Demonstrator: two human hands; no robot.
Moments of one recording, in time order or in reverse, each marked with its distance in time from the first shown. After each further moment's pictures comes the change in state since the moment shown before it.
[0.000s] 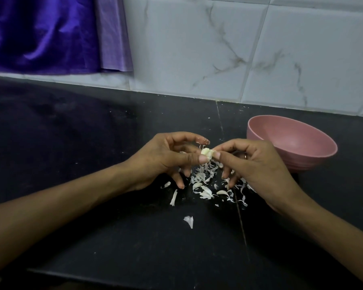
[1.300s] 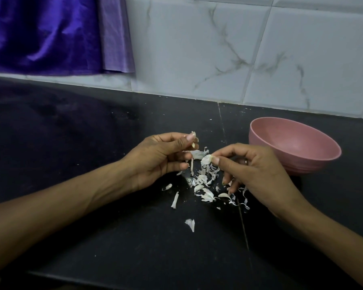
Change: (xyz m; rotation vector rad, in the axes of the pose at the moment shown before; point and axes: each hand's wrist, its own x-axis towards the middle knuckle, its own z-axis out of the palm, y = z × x) left_hand 0.001 0.007 0.001 -0.359 0.212 -0.130; right_hand -0.001 0.003 0.004 -0.013 -0.009 -0.010
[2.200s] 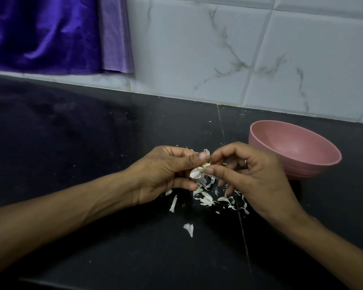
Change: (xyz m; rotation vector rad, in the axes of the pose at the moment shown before) left_hand -0.010 -0.008 0.012 0.073 -0.110 -0.080; right_hand -0.005 -0.006 0.007 -0.013 0.037 -0.205
